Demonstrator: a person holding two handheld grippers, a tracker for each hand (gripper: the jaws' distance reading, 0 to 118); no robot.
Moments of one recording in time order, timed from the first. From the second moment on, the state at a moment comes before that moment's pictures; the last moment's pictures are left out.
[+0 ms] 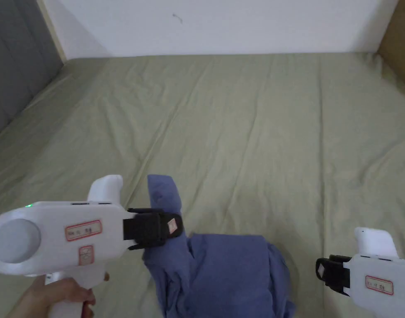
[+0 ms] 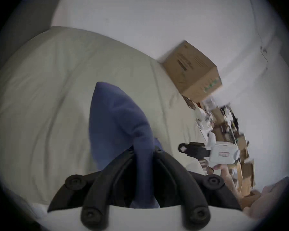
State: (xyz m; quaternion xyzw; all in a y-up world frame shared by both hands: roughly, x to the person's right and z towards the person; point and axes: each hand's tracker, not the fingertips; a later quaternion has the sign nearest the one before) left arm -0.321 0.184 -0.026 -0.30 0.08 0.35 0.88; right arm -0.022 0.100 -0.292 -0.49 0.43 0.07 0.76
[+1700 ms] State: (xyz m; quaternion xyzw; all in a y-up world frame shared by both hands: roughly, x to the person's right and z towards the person) left arm -0.170 0.051 -0.164 -0.49 -0.09 0.30 0.81; right arm 0.033 0.079 -0.307 -0.52 0.40 0.02 0.76
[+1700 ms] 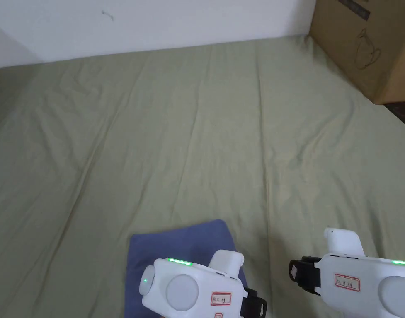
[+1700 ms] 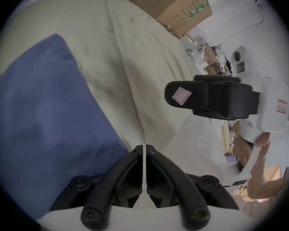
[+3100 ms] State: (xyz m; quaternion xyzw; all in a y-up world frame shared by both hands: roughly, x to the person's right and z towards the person) left arm -0.359 -0.033 -0.039 -0.30 0.01 0.61 0.73; right arm -0.094 0.063 -0.266 -0.54 0.50 0.10 0.67
